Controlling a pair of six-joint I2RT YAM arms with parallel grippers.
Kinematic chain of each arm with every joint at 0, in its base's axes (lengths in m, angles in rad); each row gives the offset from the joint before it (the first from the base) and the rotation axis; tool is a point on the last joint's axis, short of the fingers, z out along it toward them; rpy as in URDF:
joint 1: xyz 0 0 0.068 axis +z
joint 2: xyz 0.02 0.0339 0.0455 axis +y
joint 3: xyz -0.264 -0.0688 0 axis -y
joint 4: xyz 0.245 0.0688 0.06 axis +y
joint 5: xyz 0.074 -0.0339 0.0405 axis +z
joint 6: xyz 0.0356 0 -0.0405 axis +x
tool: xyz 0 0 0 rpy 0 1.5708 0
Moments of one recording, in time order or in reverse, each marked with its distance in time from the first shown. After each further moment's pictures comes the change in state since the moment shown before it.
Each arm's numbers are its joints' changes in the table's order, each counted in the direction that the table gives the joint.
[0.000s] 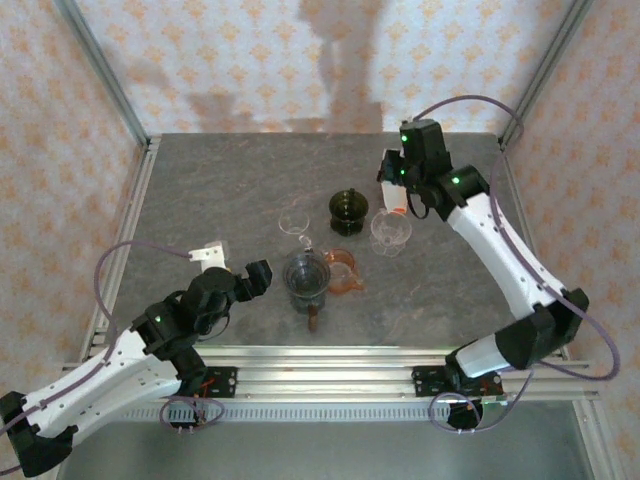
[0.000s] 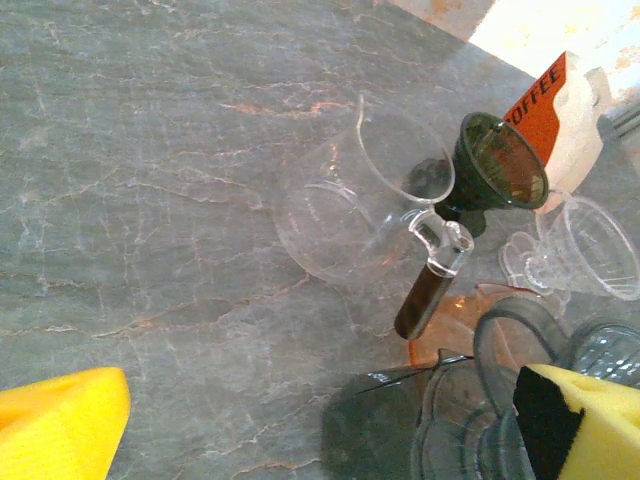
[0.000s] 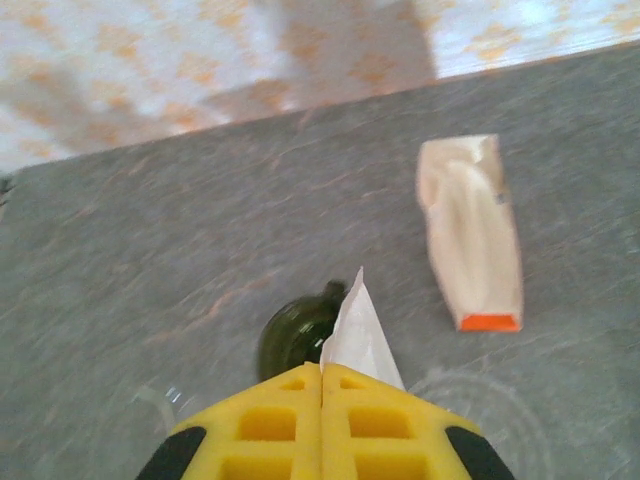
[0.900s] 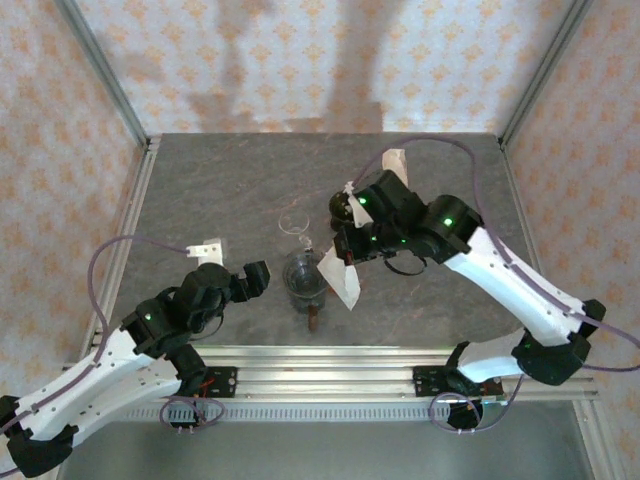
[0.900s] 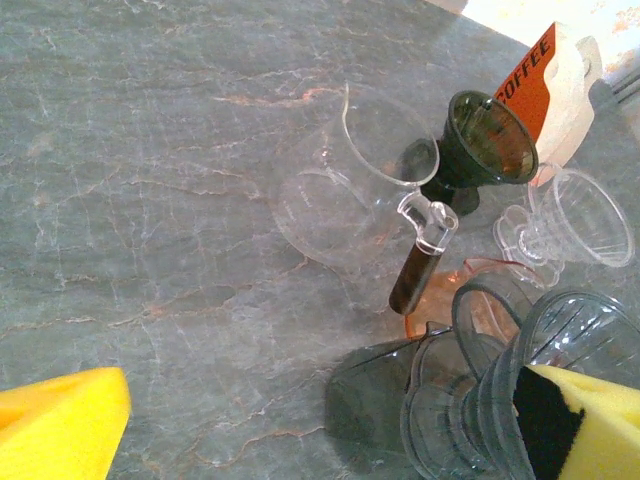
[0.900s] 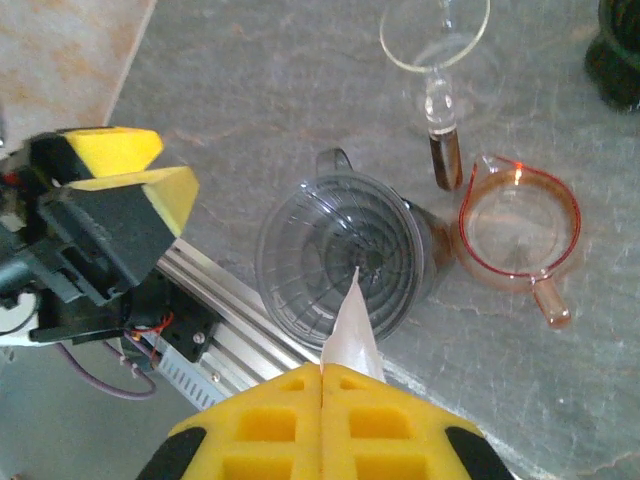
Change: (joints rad) left arm 0.006 0.015 0.093 0.125 -0.045 0.043; right arm 0.426 -0.060 0.095 0.435 0.289 0.079
